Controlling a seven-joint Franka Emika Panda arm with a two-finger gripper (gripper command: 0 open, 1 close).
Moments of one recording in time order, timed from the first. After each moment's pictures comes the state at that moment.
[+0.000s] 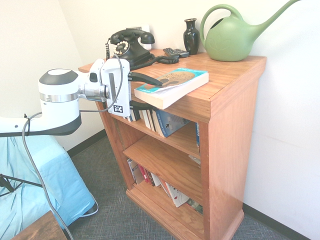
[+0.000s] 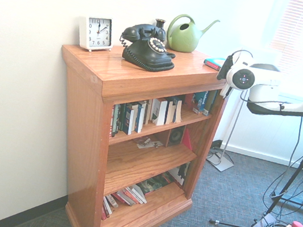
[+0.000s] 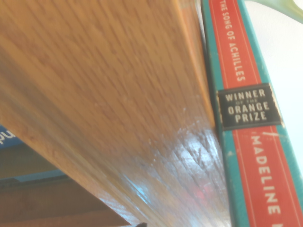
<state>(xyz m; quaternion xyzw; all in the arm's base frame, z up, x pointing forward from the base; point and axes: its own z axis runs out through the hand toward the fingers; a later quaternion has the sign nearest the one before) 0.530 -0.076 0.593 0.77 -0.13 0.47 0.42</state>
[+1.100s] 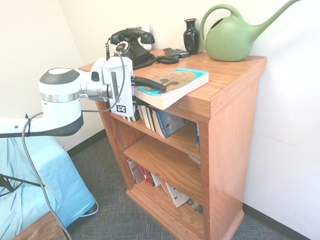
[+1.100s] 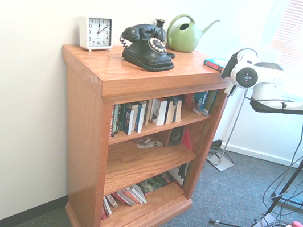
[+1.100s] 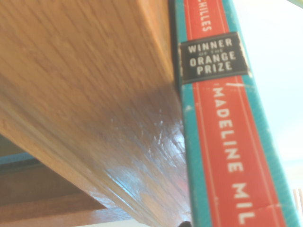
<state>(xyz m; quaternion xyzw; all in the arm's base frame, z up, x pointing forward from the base) 0.529 -0.095 0.599 0.76 -0.14 0.47 0.43</state>
